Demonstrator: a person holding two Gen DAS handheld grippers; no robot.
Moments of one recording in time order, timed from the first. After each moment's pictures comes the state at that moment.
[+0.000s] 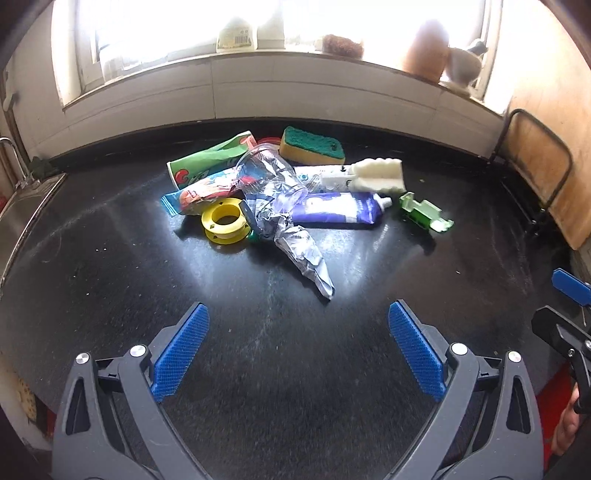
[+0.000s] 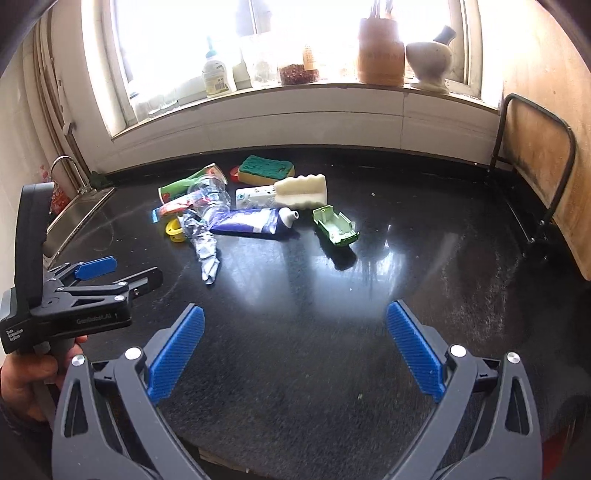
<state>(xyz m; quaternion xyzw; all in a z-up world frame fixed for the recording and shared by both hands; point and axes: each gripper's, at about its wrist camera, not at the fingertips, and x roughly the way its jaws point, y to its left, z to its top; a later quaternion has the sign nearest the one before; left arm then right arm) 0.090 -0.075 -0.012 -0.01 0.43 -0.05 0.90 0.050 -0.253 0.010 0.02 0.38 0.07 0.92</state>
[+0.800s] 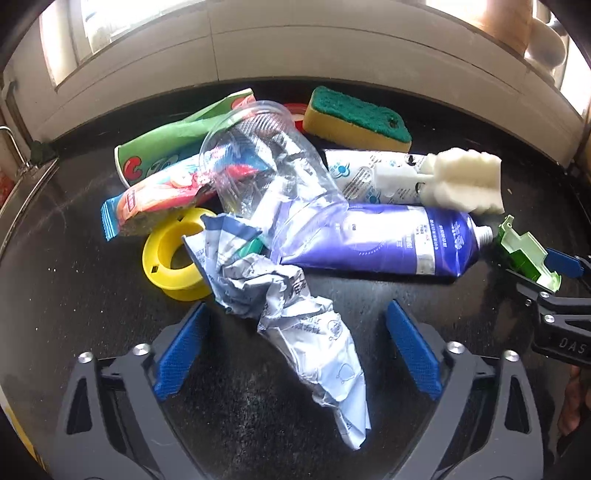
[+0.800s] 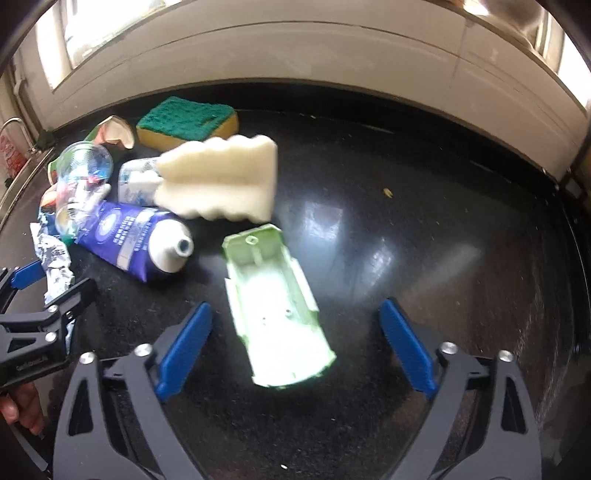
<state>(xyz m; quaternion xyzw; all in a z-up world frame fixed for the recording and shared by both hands) 0.203 -0.089 -0.081 -0.01 0.46 0.04 0.89 0.238 -0.266 -0.084 -0.05 0.46 0.07 0.88</state>
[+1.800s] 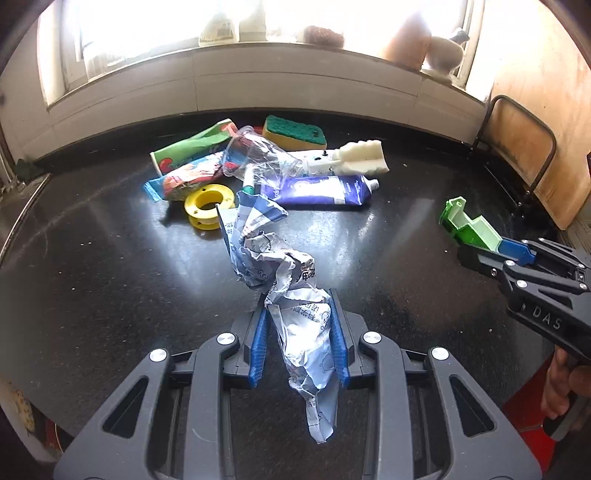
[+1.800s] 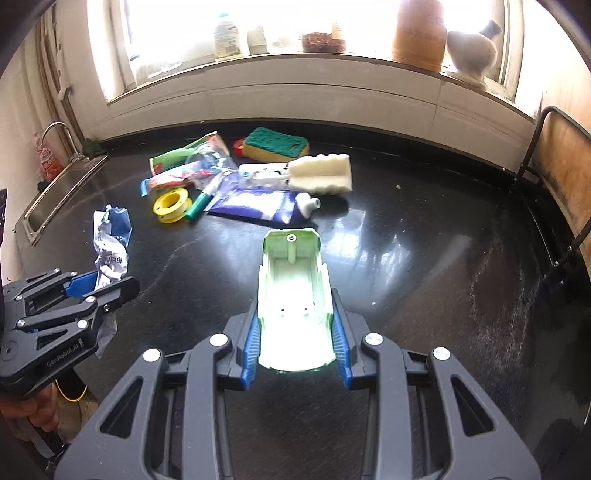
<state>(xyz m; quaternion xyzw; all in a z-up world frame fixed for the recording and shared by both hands) 0.062 -0.068 -0.017 -0.01 0.43 -0.08 0.90 0.083 -0.220 -0.016 -0.02 0.41 0.08 0.91</state>
